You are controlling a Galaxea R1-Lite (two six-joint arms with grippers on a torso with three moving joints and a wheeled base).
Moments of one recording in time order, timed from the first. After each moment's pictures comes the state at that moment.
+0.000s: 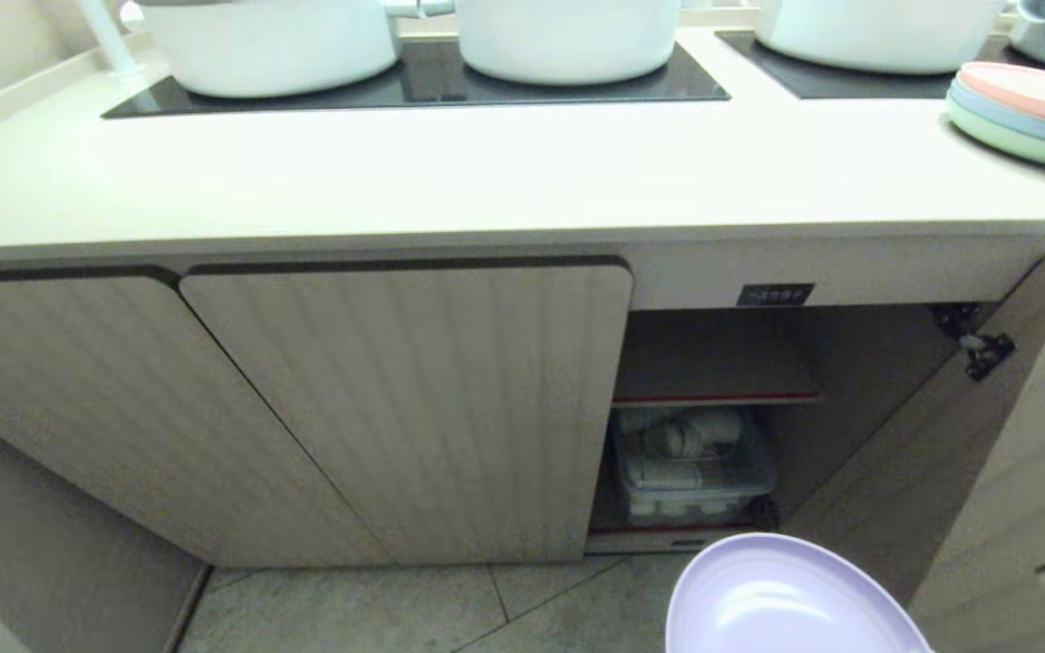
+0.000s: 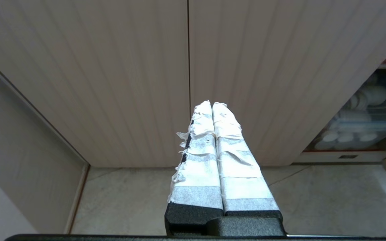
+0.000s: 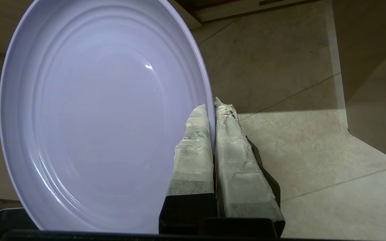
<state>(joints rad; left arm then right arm) 0.00 0.00 0.00 0.00 0.00 -0.02 0.51 1.11 -0.01 -0.46 -0.15 0.58</state>
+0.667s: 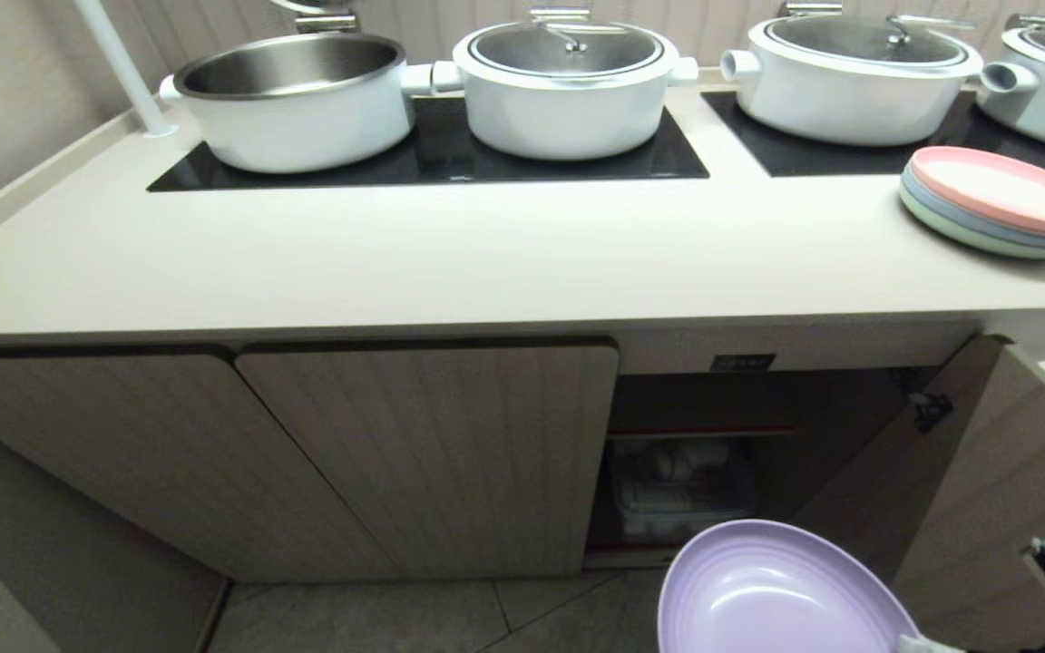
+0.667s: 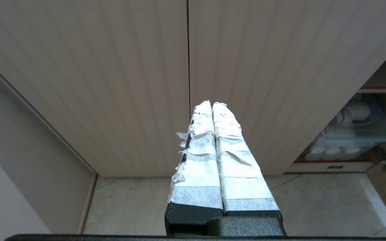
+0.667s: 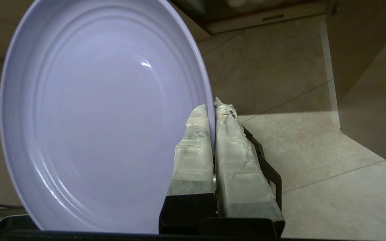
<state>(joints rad) 0.00 0.00 0.00 0.00 0.00 -0.02 0.51 1.14 -0.06 -0.45 -0.15 0.58</state>
